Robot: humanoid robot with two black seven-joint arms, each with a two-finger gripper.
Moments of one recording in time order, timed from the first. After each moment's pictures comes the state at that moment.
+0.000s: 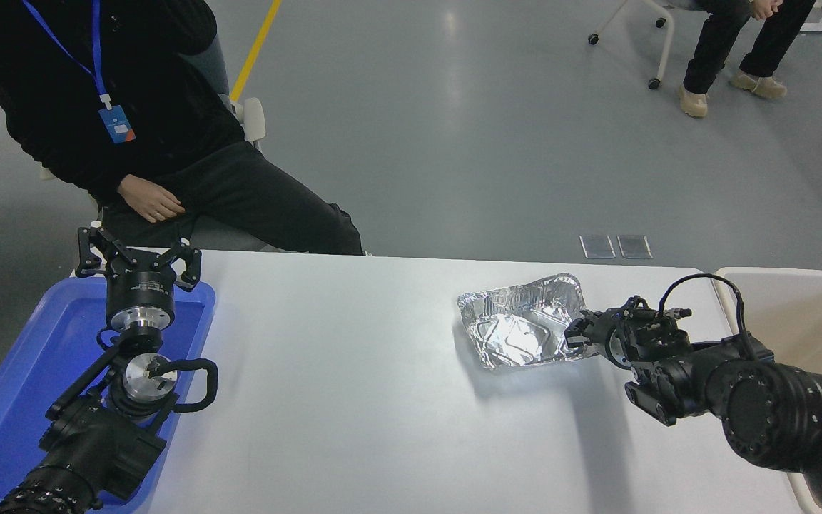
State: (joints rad) left arm -0.52 0.11 -1.24 -0.58 0.09 -0.34 -0.57; right arm 0.99 -0.01 -1.20 0.37 -0.51 -0.18 0.03
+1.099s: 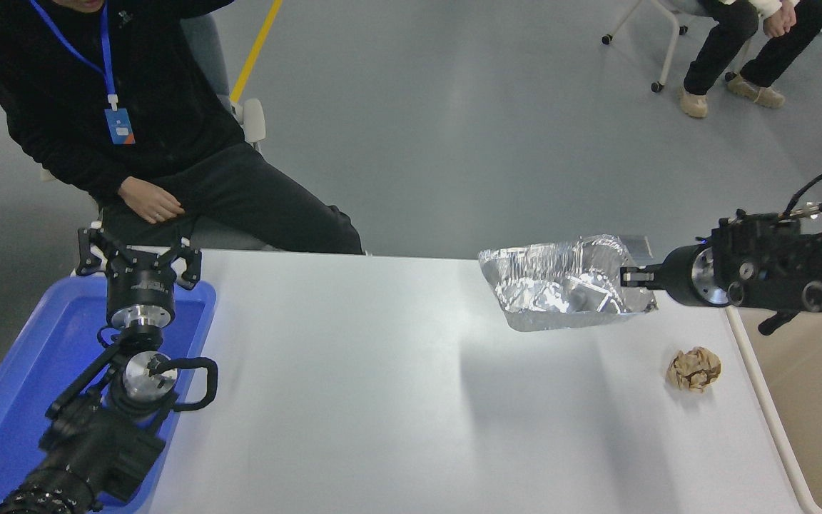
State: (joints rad) left arm -0.52 0.11 -1.24 -0.58 0.09 -0.34 -0.57; right arm 1.82 -0.58 -1.09 1.37 -0.50 0.02 0.05
